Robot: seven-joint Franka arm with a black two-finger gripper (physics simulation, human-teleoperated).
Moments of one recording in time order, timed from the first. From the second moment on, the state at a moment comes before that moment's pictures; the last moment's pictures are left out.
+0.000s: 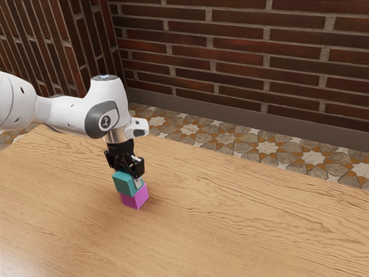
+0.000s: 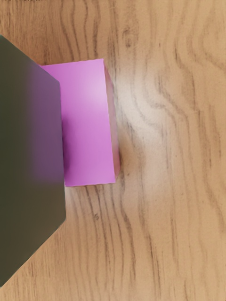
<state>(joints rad) -0.02 0.18 0.02 -2.08 -0.06 2.18 0.13</state>
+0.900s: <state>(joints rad) -0.02 0.22 0.03 -2.03 -0.07 2.20 0.15</state>
